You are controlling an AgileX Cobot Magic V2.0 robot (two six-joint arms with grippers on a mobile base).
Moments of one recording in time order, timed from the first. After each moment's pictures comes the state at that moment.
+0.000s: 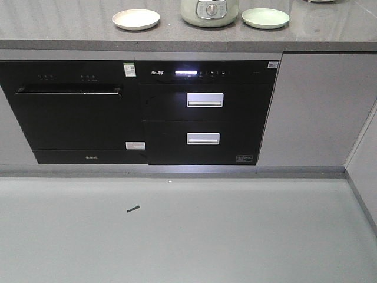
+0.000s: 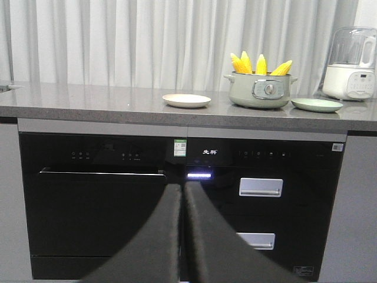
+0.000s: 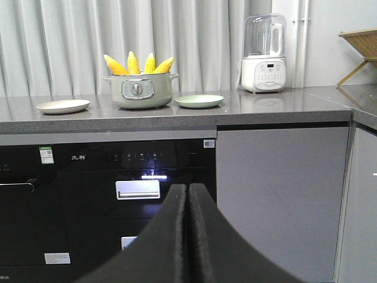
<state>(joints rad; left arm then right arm) -0.03 -0.01 0.02 0.02 0.02 -0.11 -0.03 -0.01 0.03 -0.03 0.01 0.06</state>
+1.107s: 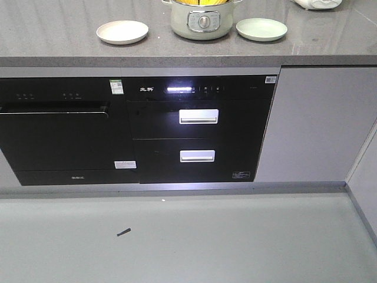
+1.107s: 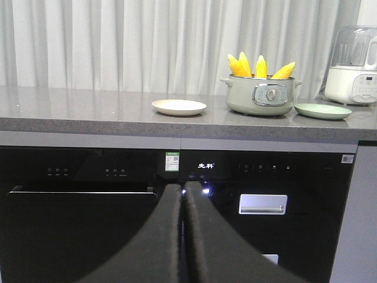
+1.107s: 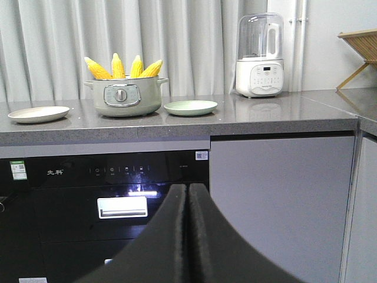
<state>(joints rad) -0.03 -0.01 0.02 0.02 0.02 -0.11 -0.03 -0.01 0.03 -0.03 0.01 0.06</state>
